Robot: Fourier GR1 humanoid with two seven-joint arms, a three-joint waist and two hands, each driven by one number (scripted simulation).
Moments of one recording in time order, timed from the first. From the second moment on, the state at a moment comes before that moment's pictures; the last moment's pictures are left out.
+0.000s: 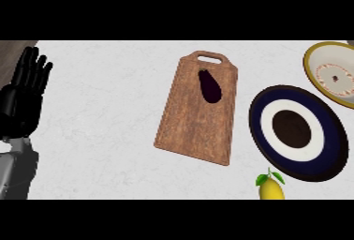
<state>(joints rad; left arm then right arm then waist) -0.27 0.32 0.15 -1.51 0.18 0.05 -0.02 -0.48 -1.12 -0.40 -0.76 0.48 0.38 -0.85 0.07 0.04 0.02</state>
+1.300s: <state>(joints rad) -0.34 0.30 0.12 -1.46 0.16 0.03 -0.02 -0.70 -1.09 -0.02 -0.59 0.46 0.41 -0.88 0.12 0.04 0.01</state>
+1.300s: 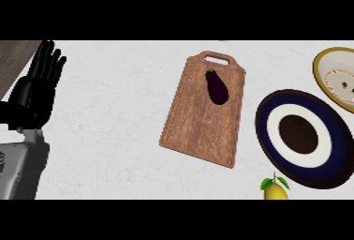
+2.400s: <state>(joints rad) -0.35 0.32 0.14 -1.45 0.17 0.03 -0.02 -0.89 -0.84 -0.08 -0.19 0.37 0.39 -0.83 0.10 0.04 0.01</state>
